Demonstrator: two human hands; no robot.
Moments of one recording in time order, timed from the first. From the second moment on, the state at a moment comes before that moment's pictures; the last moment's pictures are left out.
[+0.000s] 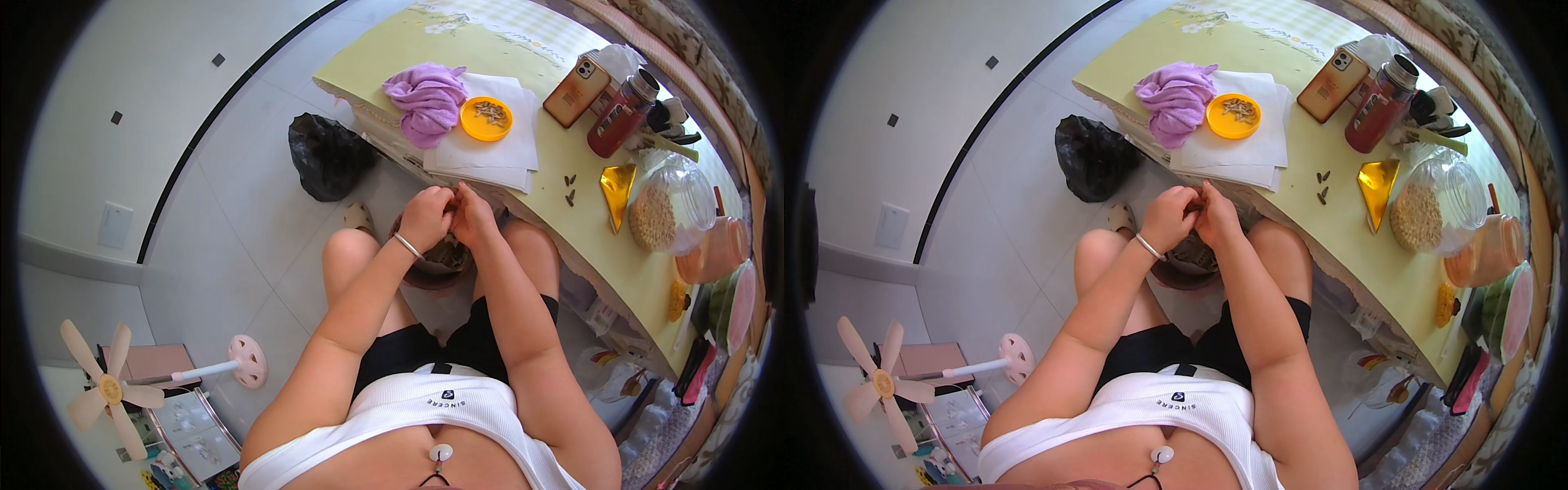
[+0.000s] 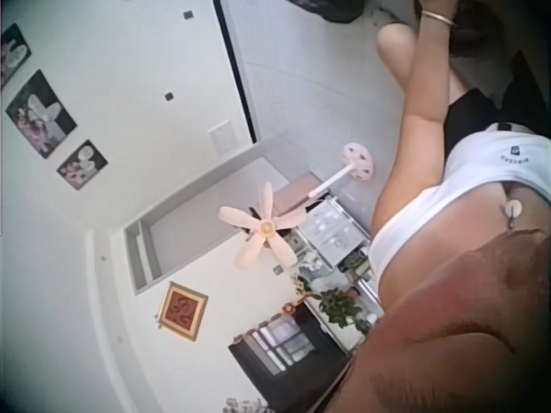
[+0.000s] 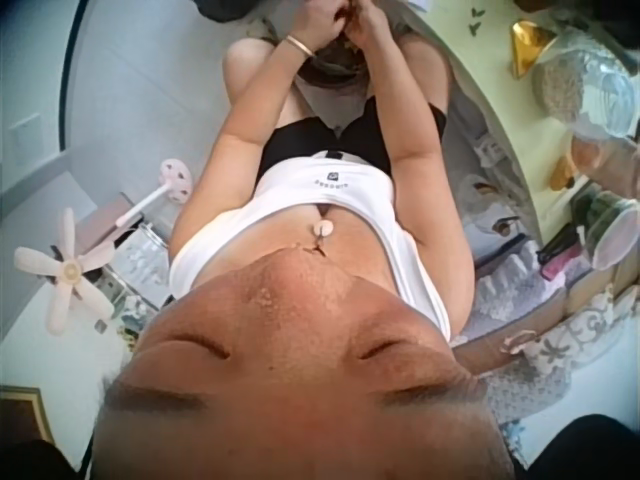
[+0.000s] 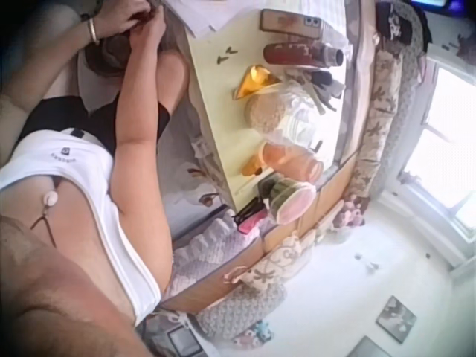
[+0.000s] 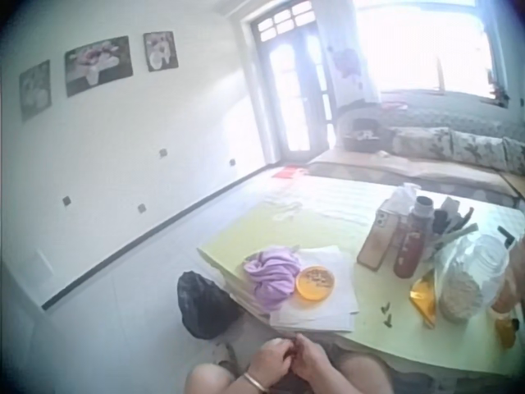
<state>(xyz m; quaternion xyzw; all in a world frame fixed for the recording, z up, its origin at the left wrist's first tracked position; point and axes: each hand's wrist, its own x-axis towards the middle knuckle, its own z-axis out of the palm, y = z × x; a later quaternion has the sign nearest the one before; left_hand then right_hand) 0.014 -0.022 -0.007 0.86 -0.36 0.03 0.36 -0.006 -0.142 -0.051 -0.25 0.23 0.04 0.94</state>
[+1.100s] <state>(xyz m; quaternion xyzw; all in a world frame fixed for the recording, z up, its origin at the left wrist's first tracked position) 0.009 -0.008 -0.008 0.89 -0.31 0.15 0.31 -0.014 -0.132 -0.047 -0.65 0.18 -0.07 0.74</state>
